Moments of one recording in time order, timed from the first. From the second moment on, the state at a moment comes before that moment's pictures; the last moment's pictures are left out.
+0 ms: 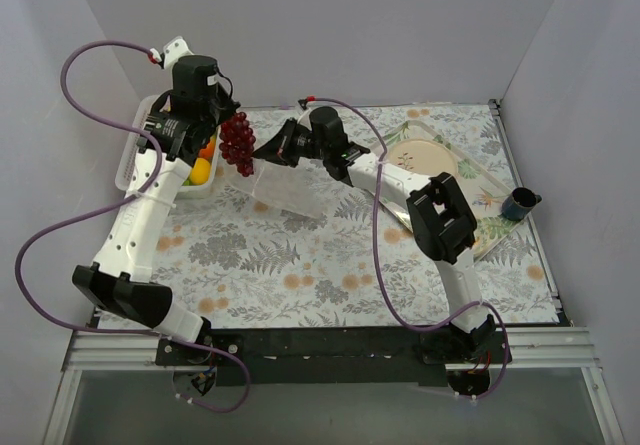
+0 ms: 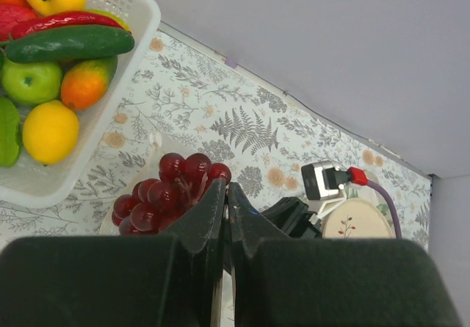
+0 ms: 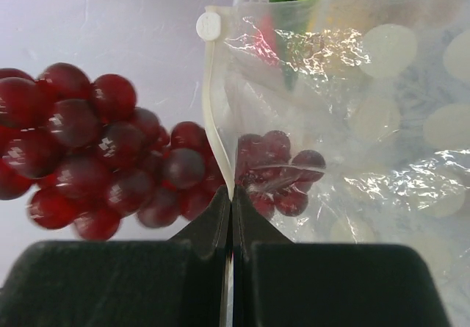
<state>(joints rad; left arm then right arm) -0.33 1.50 1.84 -0.76 -0.40 -0.67 0.72 2.16 1.73 0.22 -0.50 1.20</state>
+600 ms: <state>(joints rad) -0.33 1.49 1.79 -0.74 -0.42 -0.66 0.70 2.10 1.70 0.35 -0.53 1.28</state>
